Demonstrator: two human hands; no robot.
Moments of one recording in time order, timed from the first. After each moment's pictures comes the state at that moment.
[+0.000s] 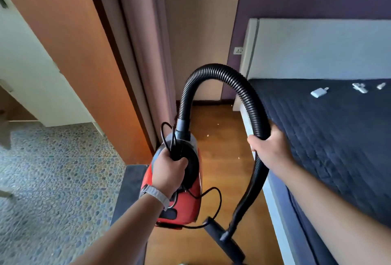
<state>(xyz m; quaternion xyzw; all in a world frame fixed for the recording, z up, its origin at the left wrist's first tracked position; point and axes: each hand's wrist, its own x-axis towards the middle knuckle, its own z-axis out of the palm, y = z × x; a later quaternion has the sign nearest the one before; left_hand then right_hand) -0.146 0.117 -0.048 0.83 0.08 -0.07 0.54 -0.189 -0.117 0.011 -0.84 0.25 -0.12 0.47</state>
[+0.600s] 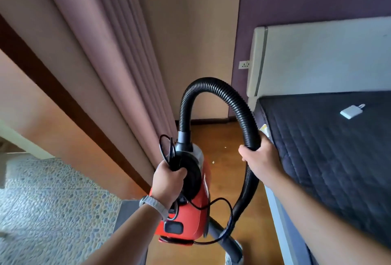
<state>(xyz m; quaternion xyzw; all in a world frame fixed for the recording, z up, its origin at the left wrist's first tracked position) 0.108 -0.049 -0.060 0.85 0.14 -0.08 0.50 0.080 -0.273 -0.027 -0.79 0.26 -0.07 0.55</state>
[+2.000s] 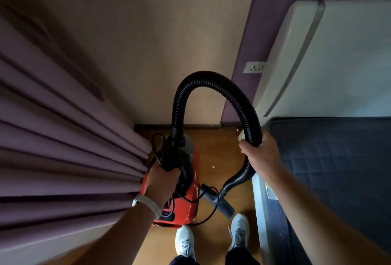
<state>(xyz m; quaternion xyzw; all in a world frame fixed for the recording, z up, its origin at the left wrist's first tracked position) 0.621 -0.267 -0.228 0.81 0.25 -0.20 0.49 0.610 -0.512 -0.196 -0.79 0.27 0.01 0.55</state>
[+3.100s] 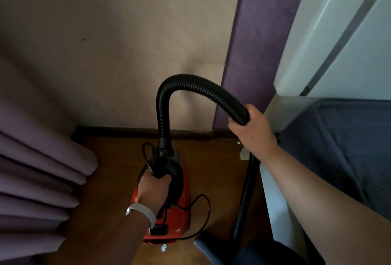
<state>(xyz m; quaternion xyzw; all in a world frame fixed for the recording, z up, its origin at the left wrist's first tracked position) 0.724 -0.361 -0.699 0.79 0.25 -0.16 0.54 0.772 -0.616 -0.638 -0.88 0.11 -0.11 0.45</state>
